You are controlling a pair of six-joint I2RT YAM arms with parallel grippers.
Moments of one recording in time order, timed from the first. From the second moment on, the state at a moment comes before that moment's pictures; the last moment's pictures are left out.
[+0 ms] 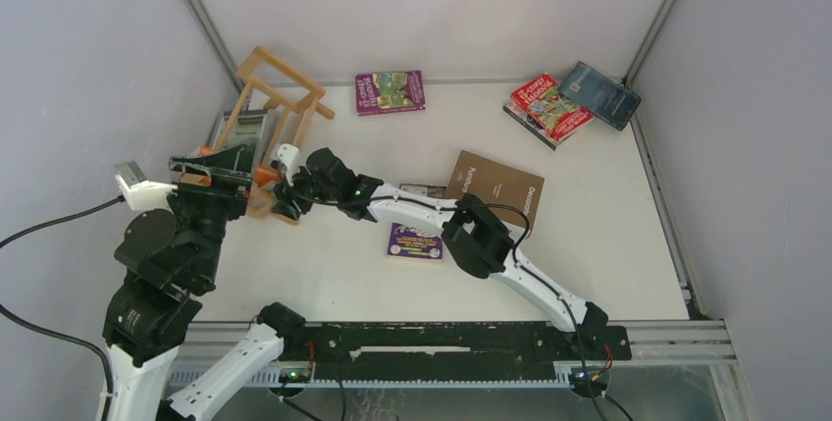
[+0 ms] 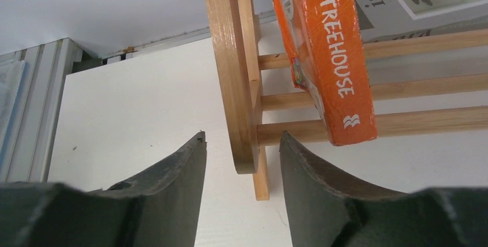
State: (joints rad) left arm -0.50 0.55 1.25 -0.70 -0.55 -1.10; right arm 1.06 2.61 2.27 0.08 -0.36 0.06
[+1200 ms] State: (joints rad) left arm -0.50 0.56 1.19 -0.68 -0.63 -1.19; right arm 1.01 2.39 1.88 0.24 -0.39 -0.05
